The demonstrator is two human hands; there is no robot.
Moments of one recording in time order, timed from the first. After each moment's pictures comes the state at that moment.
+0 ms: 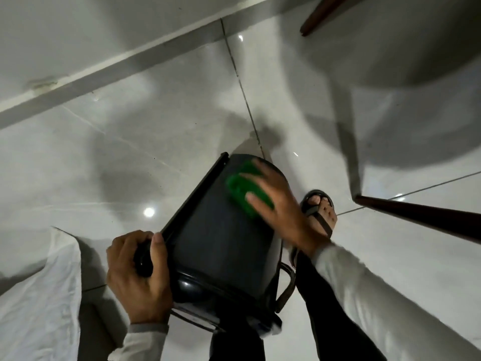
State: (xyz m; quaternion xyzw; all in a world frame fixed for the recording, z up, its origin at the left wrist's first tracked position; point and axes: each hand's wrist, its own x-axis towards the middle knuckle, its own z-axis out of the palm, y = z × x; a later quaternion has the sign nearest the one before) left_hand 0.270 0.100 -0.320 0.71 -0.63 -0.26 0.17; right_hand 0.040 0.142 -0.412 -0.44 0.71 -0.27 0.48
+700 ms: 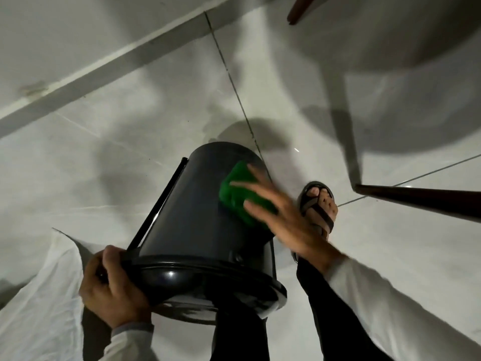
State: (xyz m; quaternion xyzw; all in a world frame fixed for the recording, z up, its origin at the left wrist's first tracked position) left_hand 0.311 0.110 -0.342 0.80 -0.48 -0.26 0.25; right_hand 0.042 0.175 -0.408 -0.33 0.62 -0.39 0.60
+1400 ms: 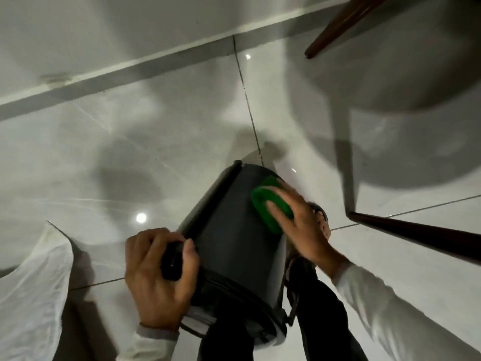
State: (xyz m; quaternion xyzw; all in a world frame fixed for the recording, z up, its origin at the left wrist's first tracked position) left_hand 0.249 0.118 -0.312 0.65 -0.70 -0.25 0.17; right_hand 0.015 0.168 -0.395 -0.37 0.73 -0.27 0.51
